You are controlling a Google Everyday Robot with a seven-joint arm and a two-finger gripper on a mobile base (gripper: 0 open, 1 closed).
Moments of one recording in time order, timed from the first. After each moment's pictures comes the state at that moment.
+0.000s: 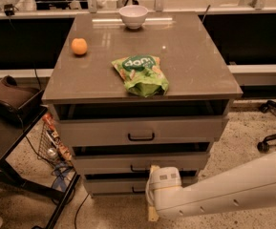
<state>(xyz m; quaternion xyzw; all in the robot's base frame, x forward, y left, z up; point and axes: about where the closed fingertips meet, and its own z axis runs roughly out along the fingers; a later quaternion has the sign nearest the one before) 0.445 -0.064 0.442 -0.66 0.72 -0.09 0.17</state>
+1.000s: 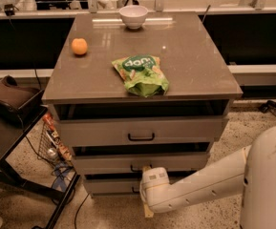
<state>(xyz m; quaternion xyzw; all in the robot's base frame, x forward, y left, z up) 0.479 -0.045 0.372 -0.70 0.69 -0.10 0.16</state>
